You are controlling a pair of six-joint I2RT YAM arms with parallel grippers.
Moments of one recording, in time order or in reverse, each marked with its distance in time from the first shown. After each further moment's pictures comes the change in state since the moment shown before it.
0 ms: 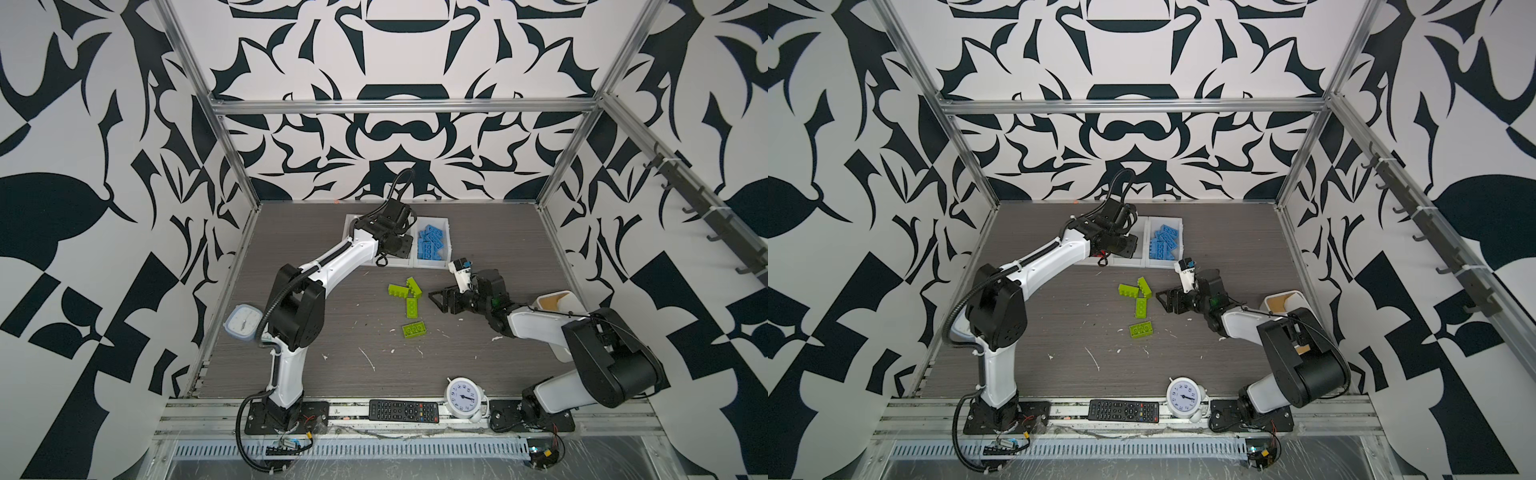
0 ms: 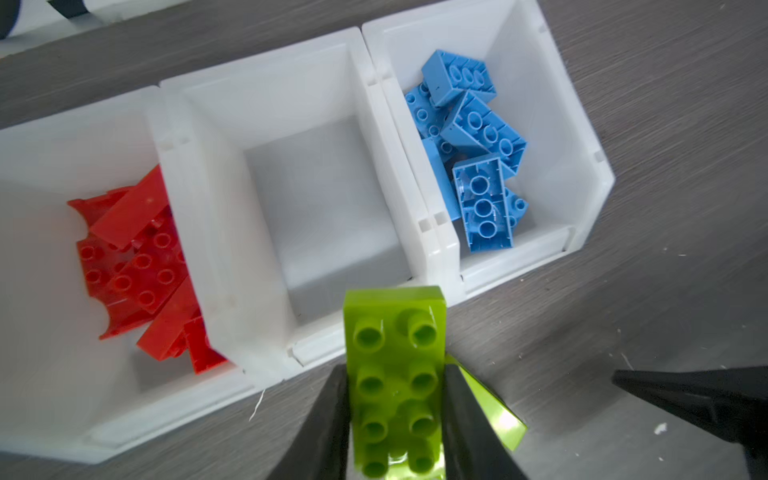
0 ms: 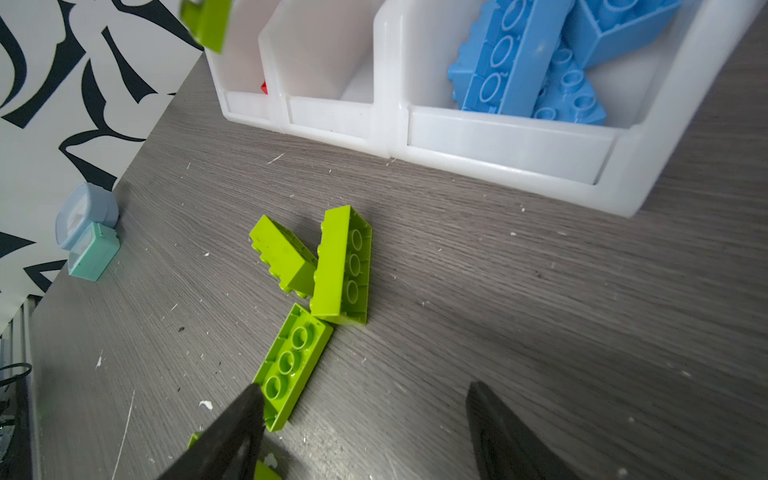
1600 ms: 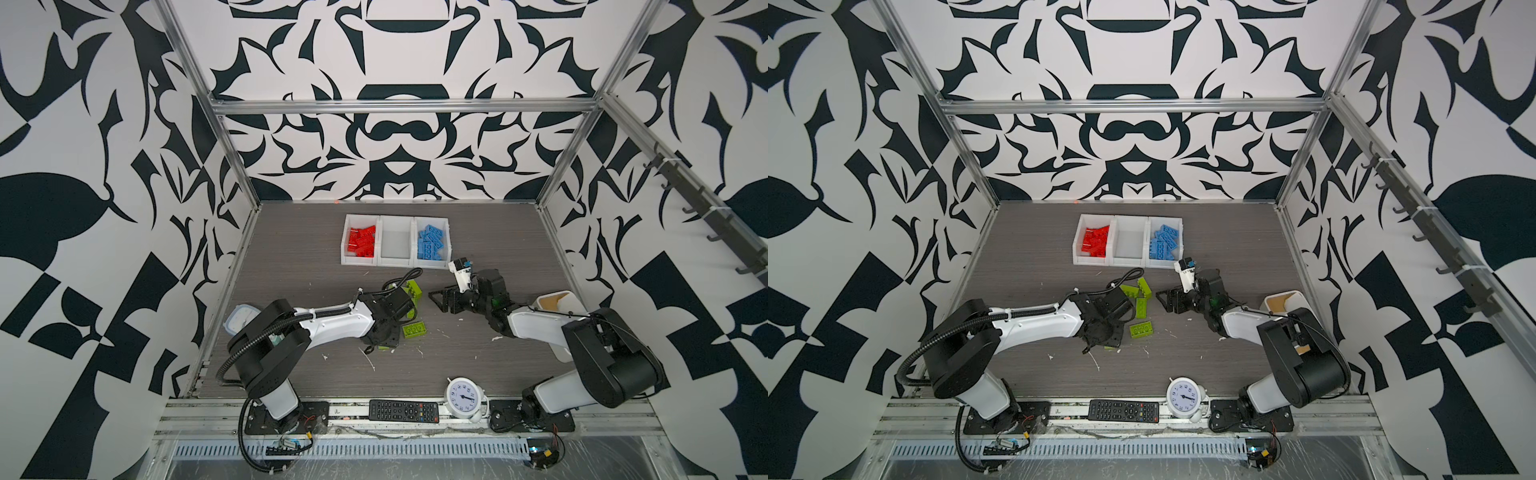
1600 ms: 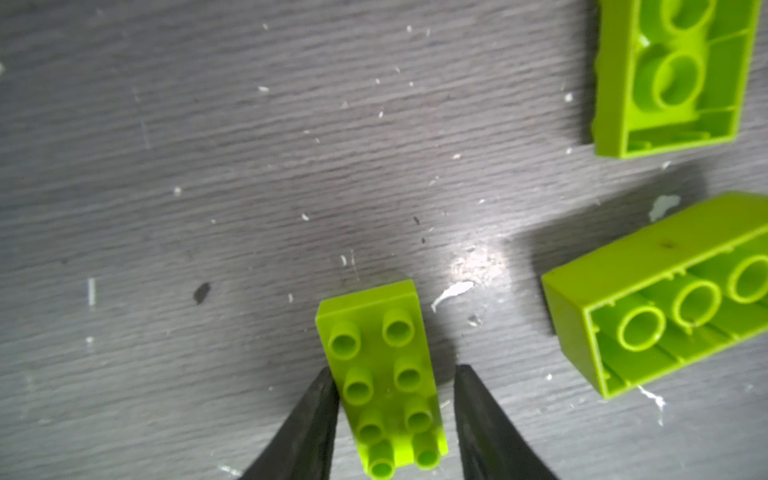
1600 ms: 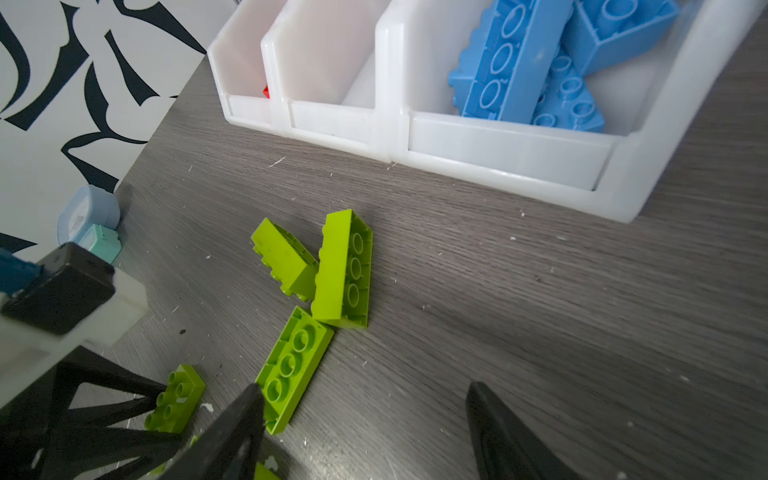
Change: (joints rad) left arm -0.323 -0.363 -0.831 0.055 -0.039 -0.563; right arm -0.001 0.000 0.000 0.007 0.000 0.000
